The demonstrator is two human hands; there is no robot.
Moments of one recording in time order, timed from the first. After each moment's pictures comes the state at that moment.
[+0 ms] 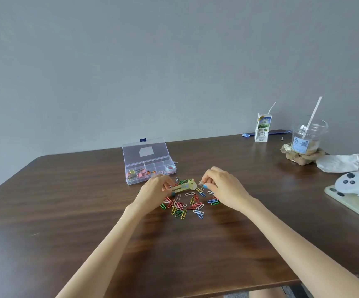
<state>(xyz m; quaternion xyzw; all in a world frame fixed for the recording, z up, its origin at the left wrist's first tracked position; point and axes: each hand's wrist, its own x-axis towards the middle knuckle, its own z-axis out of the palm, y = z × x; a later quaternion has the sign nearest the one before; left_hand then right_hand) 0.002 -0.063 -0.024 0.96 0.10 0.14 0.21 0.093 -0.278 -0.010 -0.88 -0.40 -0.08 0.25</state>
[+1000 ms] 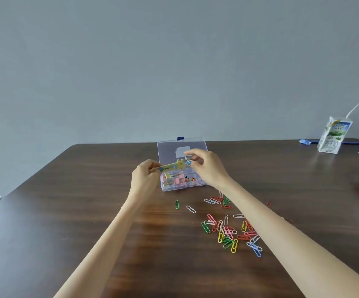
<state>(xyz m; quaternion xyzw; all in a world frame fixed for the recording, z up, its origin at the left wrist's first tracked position) -0.015 0.042 0.006 0.79 0.31 0.30 0.42 0.122 -0.088 0.012 -0.79 -0.42 0.01 0.44</state>
